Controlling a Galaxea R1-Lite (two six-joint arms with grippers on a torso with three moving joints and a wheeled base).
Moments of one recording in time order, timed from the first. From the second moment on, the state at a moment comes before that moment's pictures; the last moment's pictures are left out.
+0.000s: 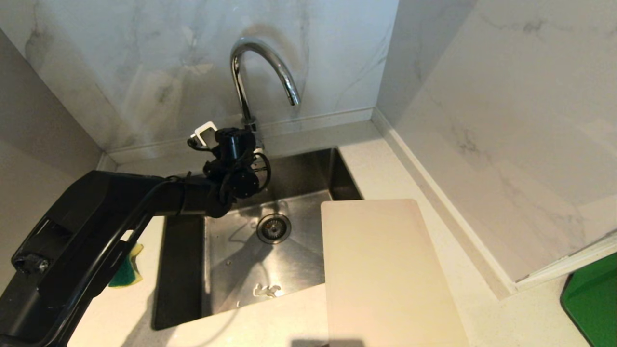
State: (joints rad) left arm -0.47 2.46 -1.98 -0.50 0.93 -0.47; right arm -0.01 0.00 0.00 0.00 0.00 0.00
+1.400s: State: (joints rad) left arm -0.50 2.45 -1.98 -0.59 0.96 -0.54; right arm -0.01 0.00 0.00 0.00 0.00 0.00
